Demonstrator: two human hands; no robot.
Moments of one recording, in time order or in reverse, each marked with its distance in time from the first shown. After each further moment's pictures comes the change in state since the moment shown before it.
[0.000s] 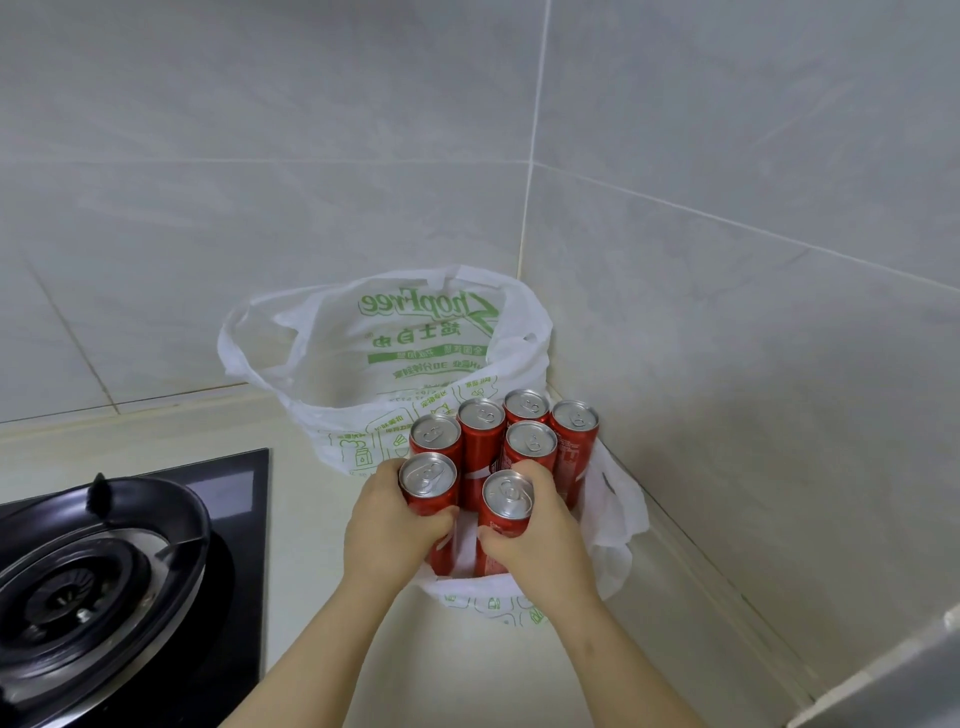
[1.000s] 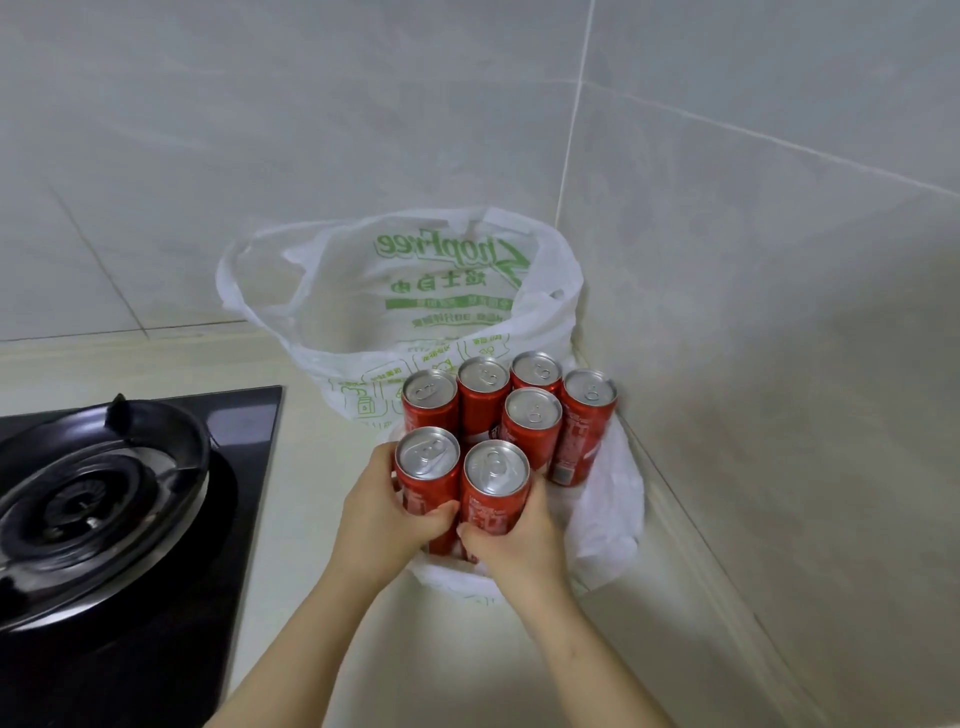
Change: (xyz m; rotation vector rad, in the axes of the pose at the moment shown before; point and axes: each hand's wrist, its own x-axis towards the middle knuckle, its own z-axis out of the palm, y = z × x) left_hand -0.024 -0.011 0.025 -0.113 0.007 -0.032; right_hand 0.007 0.041 0.017 0.325 -0.126 0.134
